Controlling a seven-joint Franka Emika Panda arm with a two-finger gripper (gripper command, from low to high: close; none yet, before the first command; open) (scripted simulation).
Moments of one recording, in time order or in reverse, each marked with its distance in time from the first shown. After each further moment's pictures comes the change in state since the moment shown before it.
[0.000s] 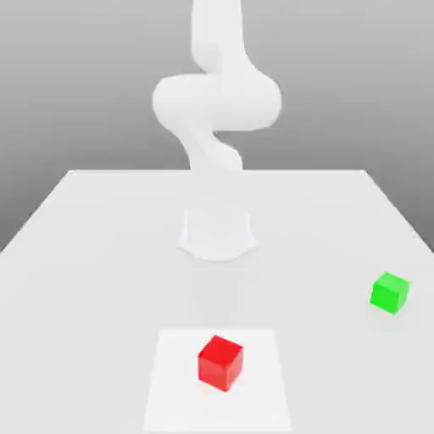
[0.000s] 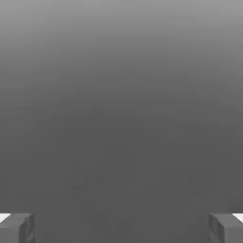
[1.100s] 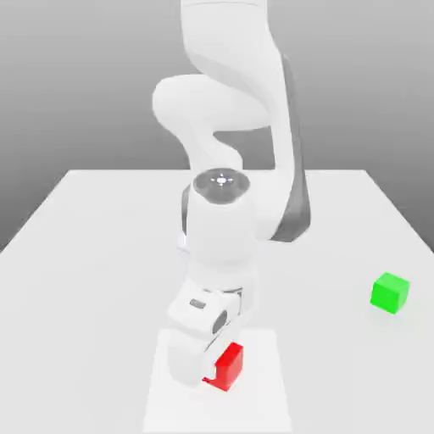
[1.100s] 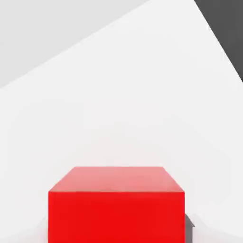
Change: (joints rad) arm 0.054 0.987 -0.039 -0.342 0.102 0.612 -1.002
